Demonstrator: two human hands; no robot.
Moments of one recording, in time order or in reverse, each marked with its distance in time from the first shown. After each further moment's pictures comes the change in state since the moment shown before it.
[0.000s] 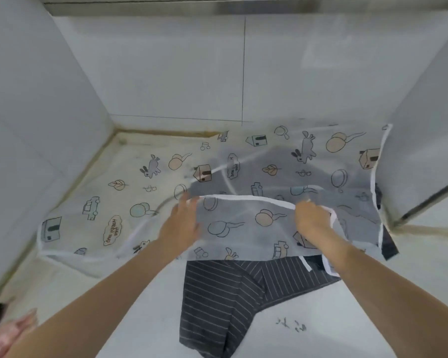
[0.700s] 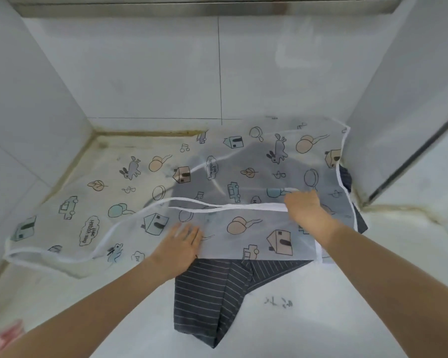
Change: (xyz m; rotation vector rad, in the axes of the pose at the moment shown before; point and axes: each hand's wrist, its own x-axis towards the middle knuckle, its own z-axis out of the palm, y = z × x) left_hand -0.041 0.003 0.027 0.787 -0.372 0.406; right_hand -0.019 0.014 -0.018 -0.290 -0.118 -0.095
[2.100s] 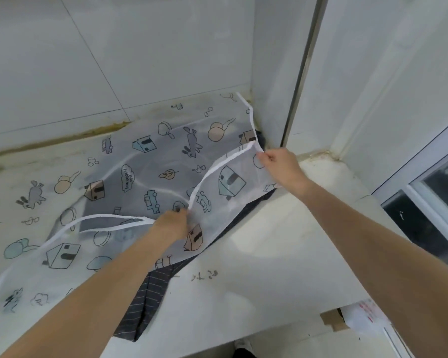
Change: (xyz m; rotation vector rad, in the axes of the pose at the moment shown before) left_hand 0.099 0.117 -0.079 -0.447 -0.073 -0.175; right_hand -0.059 0.133 0.074 1.227 0.519 0.170
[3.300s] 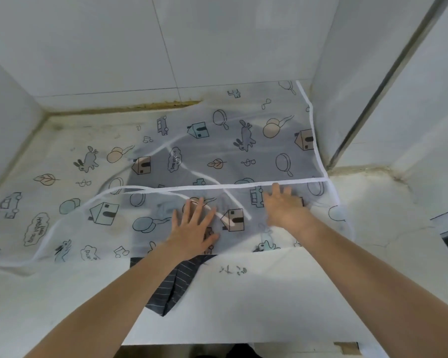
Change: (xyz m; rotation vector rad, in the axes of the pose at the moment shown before) left_hand -0.022 -0.039 0.056 0.052 0.103 0.118; right_hand -0.020 -0.014 0.098 -0.972 -0.610 -0.122
